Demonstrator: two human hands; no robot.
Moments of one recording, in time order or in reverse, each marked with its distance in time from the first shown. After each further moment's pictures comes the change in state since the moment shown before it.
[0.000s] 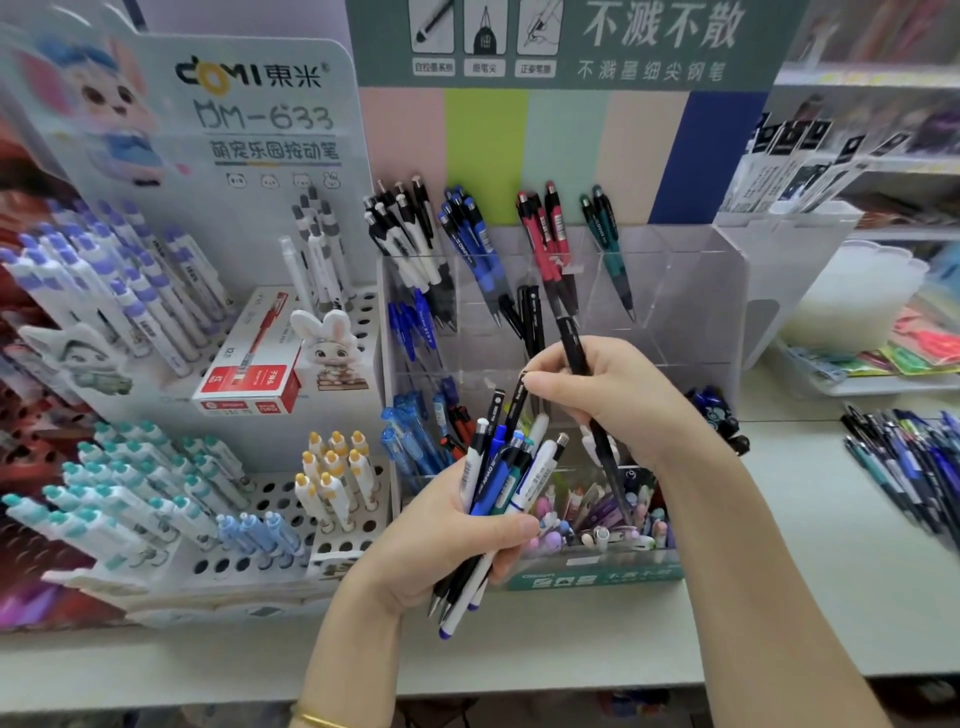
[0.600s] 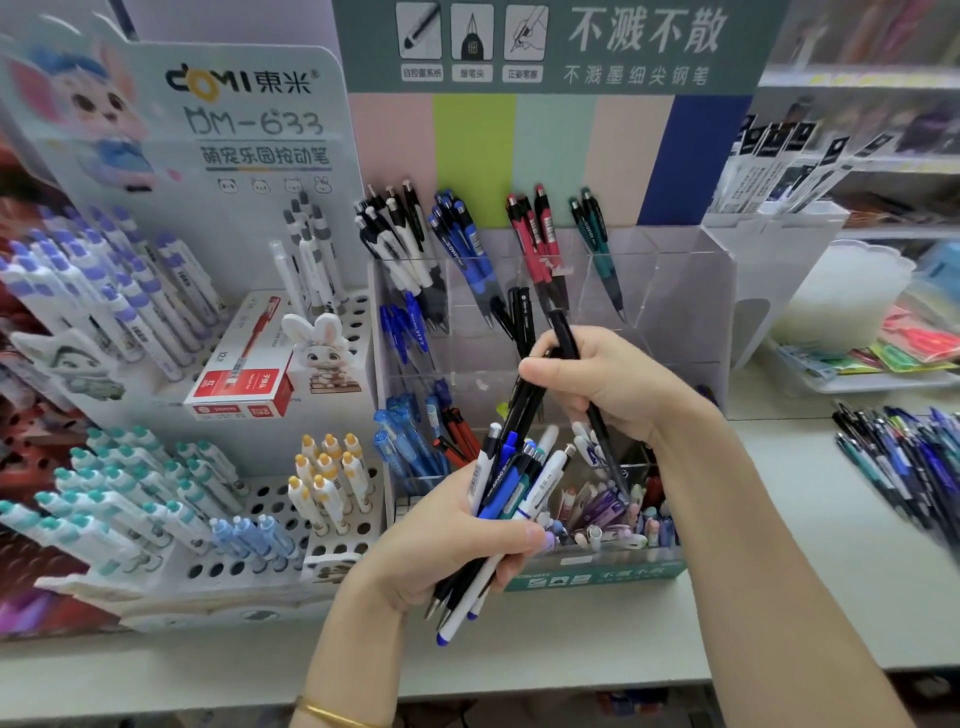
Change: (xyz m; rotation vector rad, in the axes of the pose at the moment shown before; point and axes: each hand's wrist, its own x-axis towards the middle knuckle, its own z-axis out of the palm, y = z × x) left_hand 0.009 -0.009 -0.003 0.068 -0.043 -0.055; right_hand 0.023 0.011 -0.016 0.069 -0.185 0.010
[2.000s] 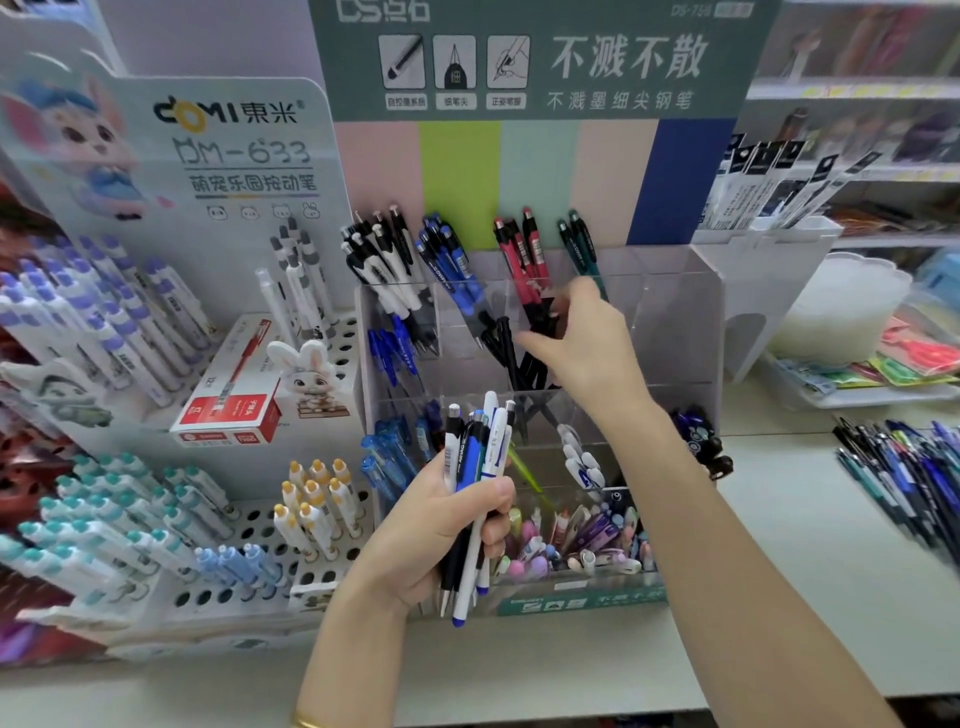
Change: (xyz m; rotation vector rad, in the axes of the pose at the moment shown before) left_hand 0.018 0.010 0.001 -0.236 0.169 0.124; right_hand 0.039 -0.004 -0.004 -0.552 0.623 -0.058
